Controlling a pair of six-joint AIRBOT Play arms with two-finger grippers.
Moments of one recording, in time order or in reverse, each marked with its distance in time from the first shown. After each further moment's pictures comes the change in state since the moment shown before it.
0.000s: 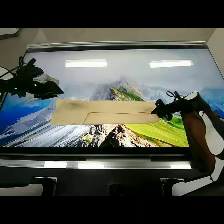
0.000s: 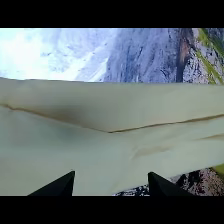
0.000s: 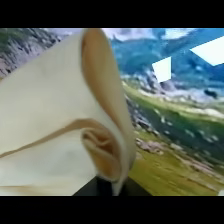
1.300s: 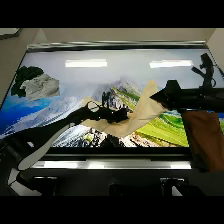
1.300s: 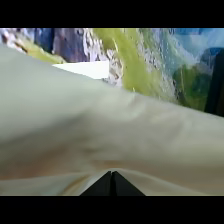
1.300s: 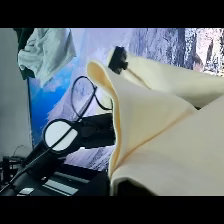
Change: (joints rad) left arm -0.691 -0.285 -0.167 -0.517 0.632 -0.087; right arm 0.150 0.790 0.002 0.099 0.217 0.179
